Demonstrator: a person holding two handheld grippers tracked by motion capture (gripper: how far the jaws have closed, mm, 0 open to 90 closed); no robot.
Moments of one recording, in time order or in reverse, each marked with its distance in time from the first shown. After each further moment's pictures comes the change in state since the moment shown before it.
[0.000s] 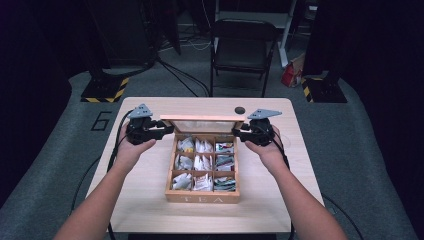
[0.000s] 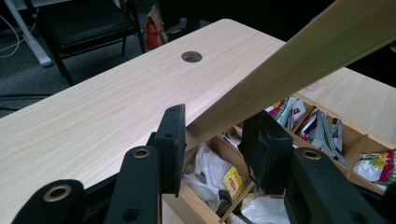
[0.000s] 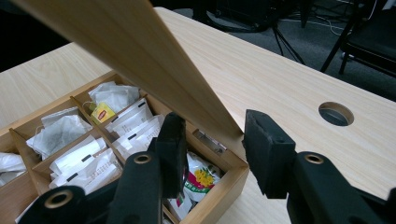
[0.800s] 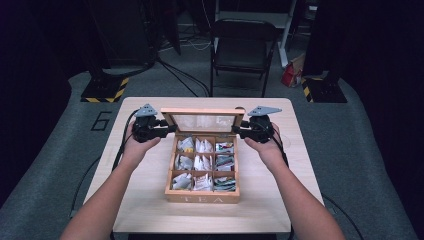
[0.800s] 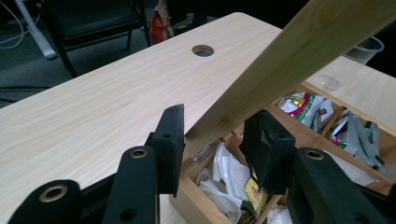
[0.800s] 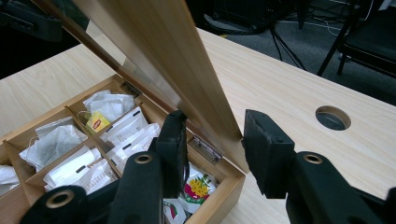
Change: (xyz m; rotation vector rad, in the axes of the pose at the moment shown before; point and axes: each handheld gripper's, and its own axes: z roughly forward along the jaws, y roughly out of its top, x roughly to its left) left arm 0.015 -0.008 0.027 0.027 0.027 -0.005; right arm -0.005 0.006 0.004 -0.012 -0.004 0.022
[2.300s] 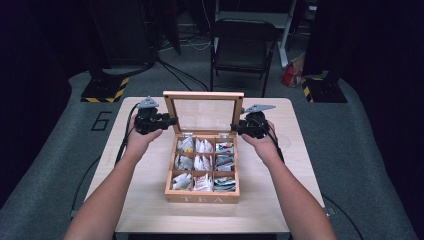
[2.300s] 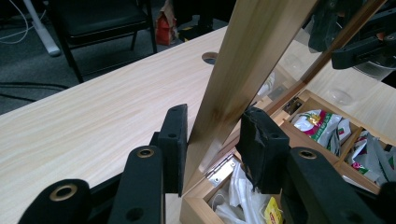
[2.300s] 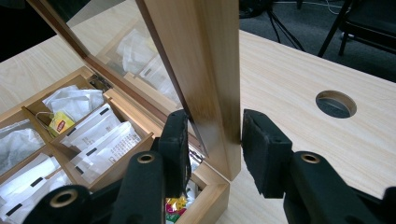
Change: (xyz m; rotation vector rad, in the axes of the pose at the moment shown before) left arm 0.017 0.013 0.013 -0.006 0.002 -0.051; right arm -0.021 -0.006 0.035 0.056 -0.012 0.051
